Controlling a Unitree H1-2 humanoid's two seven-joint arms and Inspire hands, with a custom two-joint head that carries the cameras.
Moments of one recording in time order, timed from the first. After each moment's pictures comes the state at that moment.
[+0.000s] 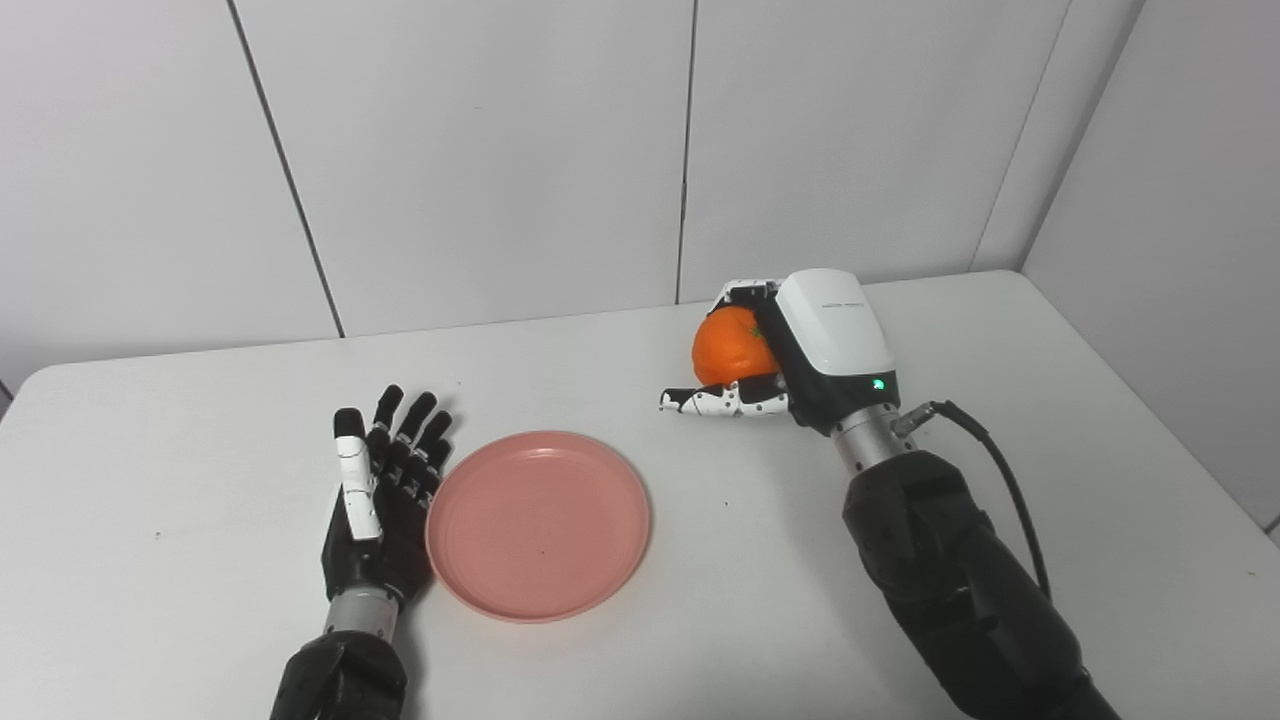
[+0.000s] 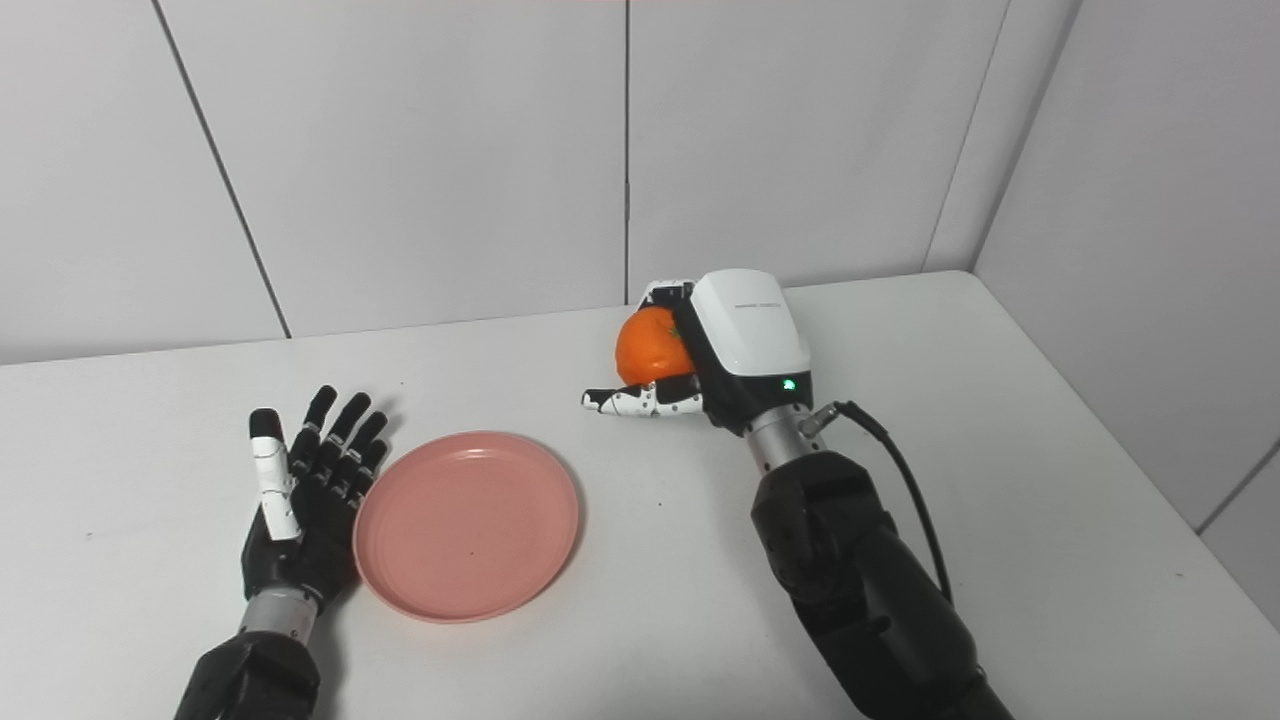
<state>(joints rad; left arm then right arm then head) -0.26 -0.13 0.11 0.14 -0.39 0.22 -0.08 -0.41 -0.31 0.28 -0.19 -0.87 0.22 -0.01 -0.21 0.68</state>
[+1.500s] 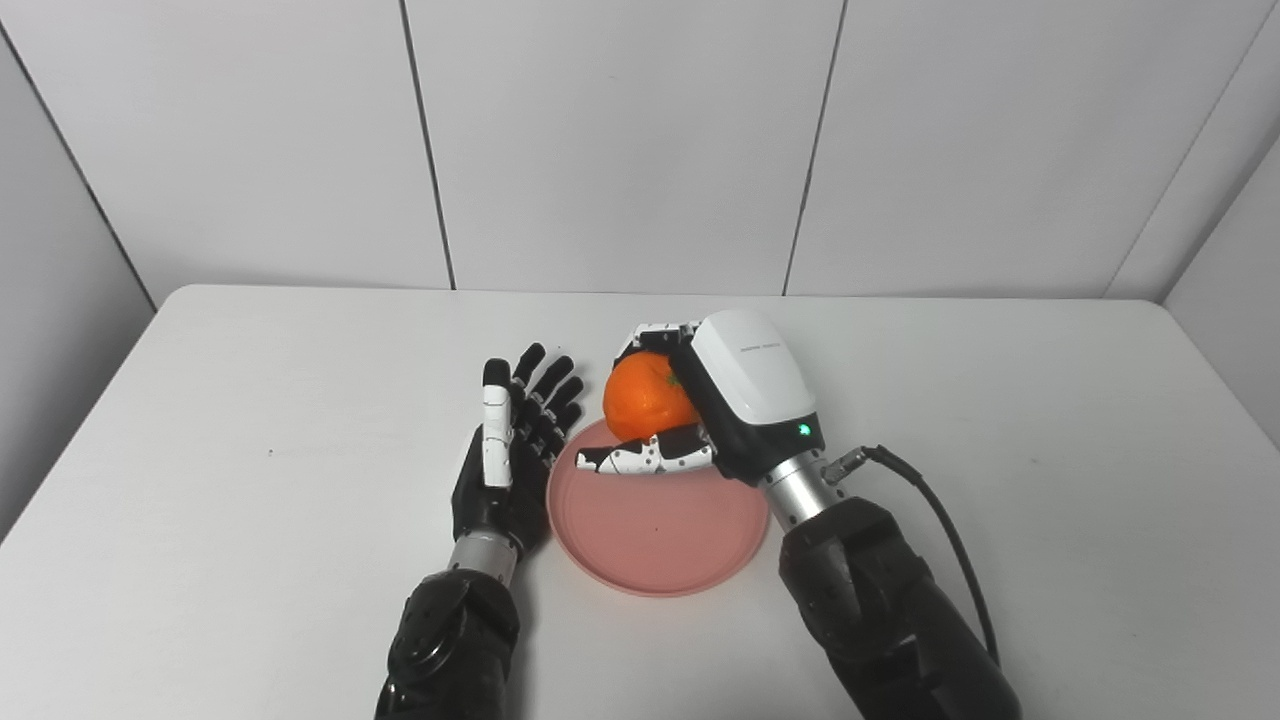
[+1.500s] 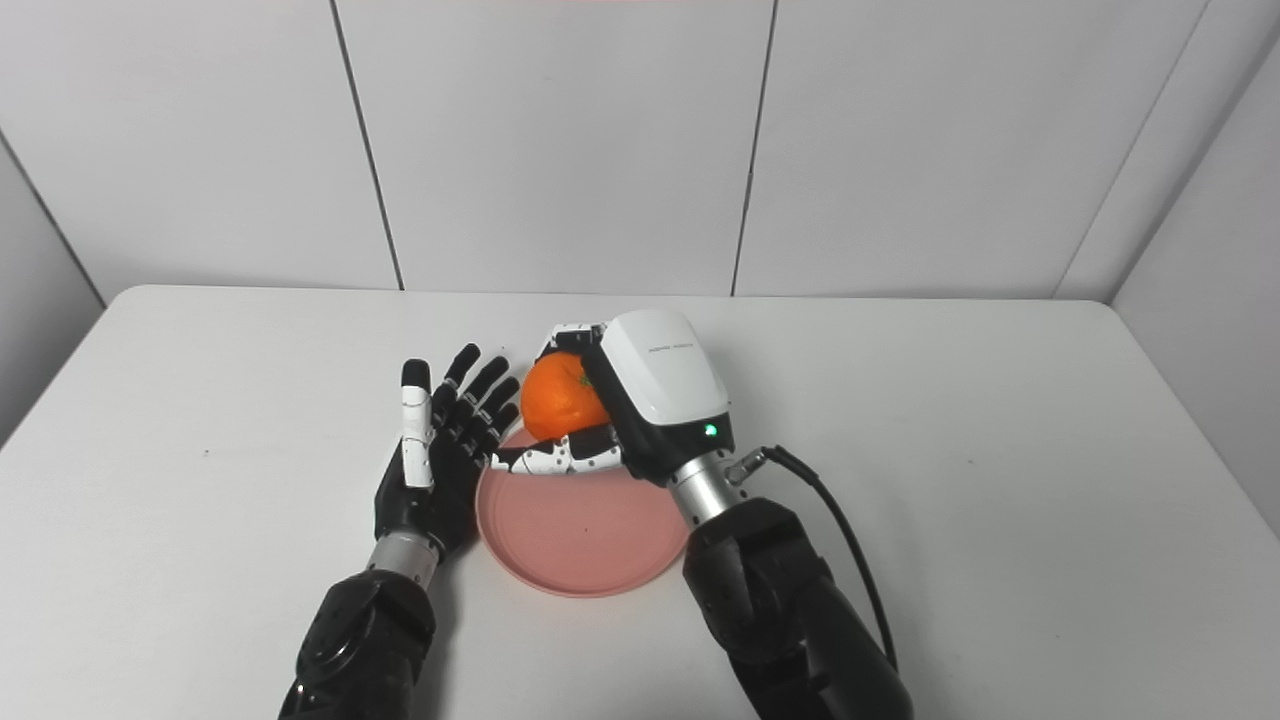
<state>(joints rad) -0.26 -0.19 0.08 0.13 -0.35 0.22 -0.05 -0.41 -0.13 0.43 -0.11 -0.90 0.11 0.03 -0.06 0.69</state>
